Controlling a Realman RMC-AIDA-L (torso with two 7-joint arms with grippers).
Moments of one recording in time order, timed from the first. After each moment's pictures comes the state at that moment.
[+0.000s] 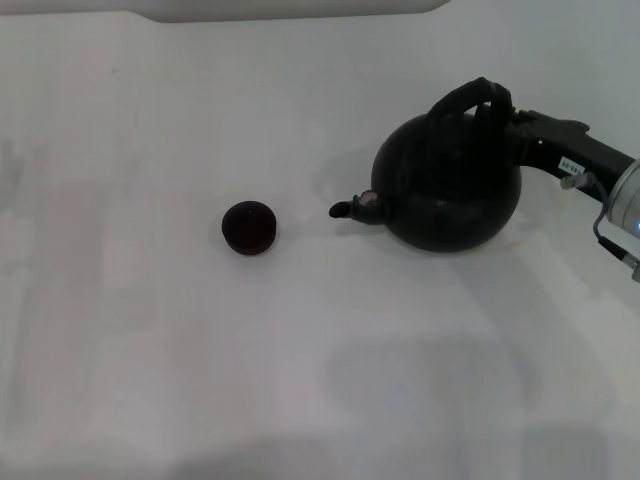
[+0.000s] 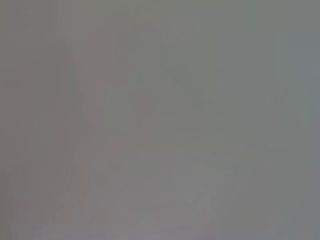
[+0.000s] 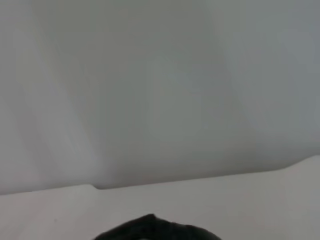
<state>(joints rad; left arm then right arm) -0.27 -2.07 -0.80 -0.11 -1.07 -1.39 2.74 0.04 2.01 -1.80 -1.10 -0.97 -0.46 1.57</state>
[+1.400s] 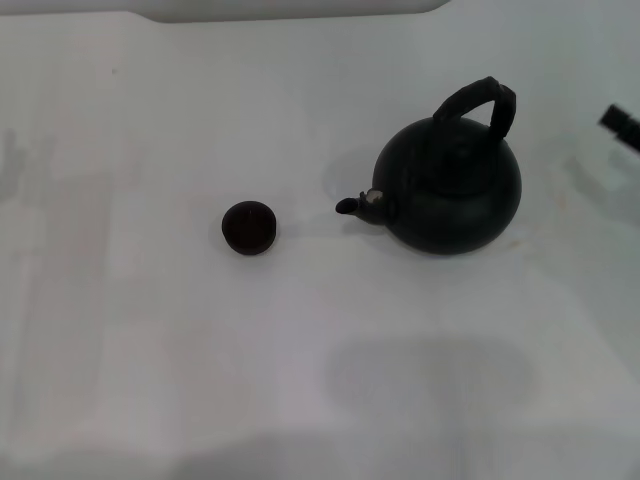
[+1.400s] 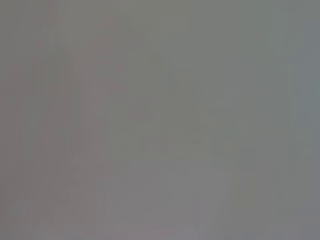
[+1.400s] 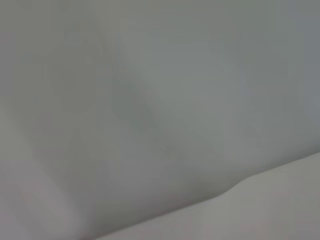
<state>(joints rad) -0.30 -2.07 -0.80 -0.11 -1.08 -1.39 2.74 -0.05 2.01 -1.38 -0.89 -0.98 -0.93 1.56</state>
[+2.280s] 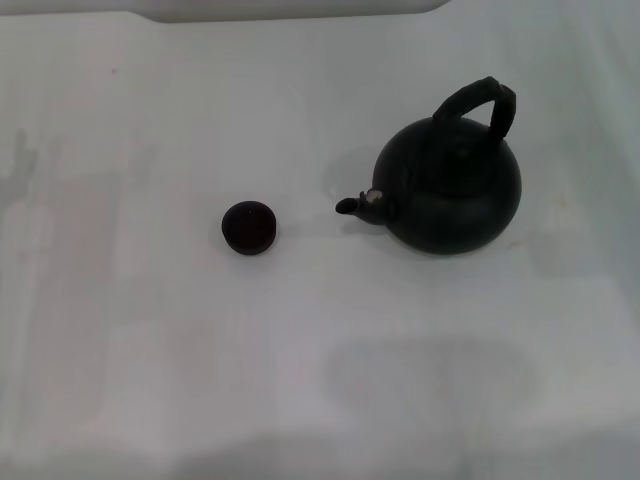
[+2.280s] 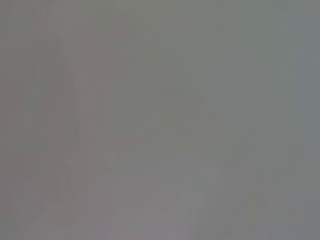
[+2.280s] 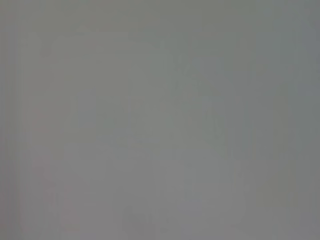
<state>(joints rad) -0.30 -2.08 -0.79 -0.12 -1.08 -1.38 2.74 0.30 2.02 -1.05 -0.22 -0.43 -1.23 0.45</state>
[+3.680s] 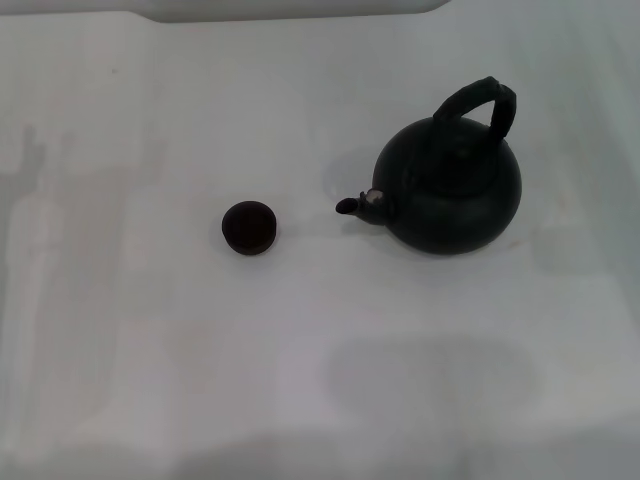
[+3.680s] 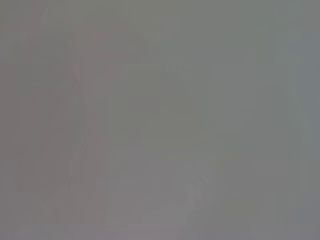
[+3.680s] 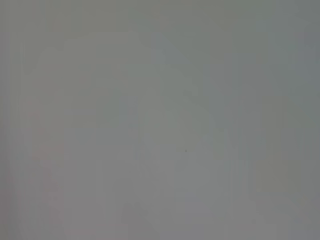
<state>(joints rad) -0.30 -2.08 -0.79 -0.14 -1.07 -1.38 2.74 0.32 2.02 -1.05 -0.17 -0.42 -1.22 0.45</state>
